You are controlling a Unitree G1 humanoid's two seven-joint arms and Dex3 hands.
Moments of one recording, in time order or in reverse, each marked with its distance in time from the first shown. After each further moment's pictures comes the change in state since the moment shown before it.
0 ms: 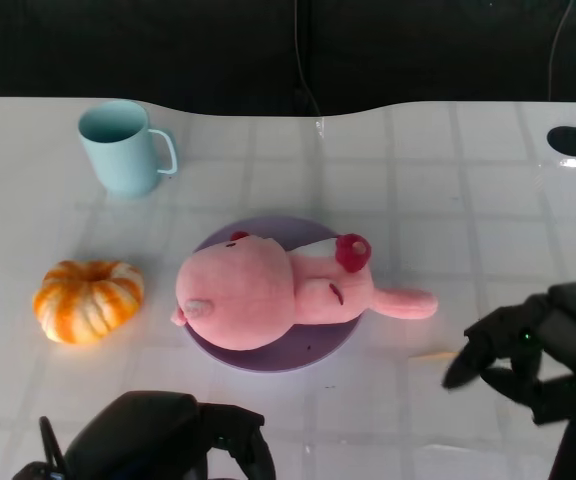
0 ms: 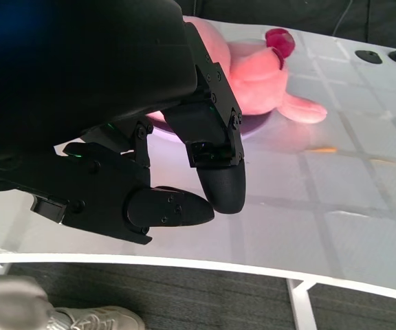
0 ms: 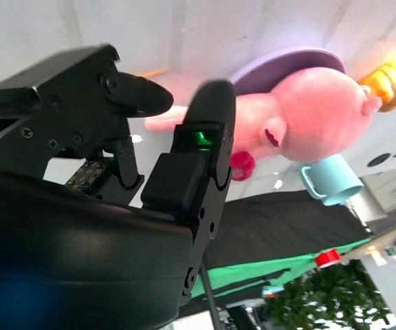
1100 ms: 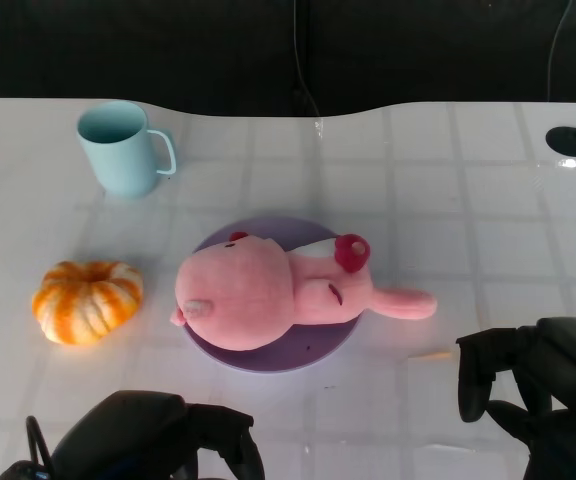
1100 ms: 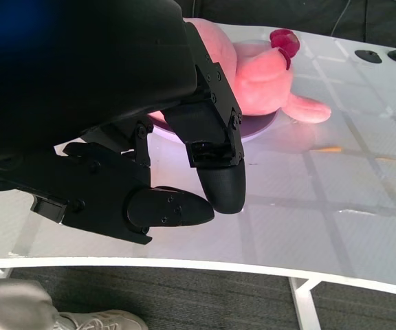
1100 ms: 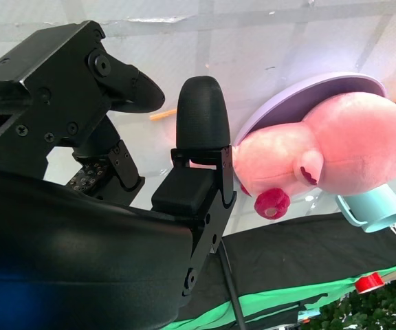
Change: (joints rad) left arm 0.003 0.011 0.041 0.046 -0.033 -0.077 0.001; right arm 0.010 0.036 0.058 0.107 -0.076 0.015 -0.070
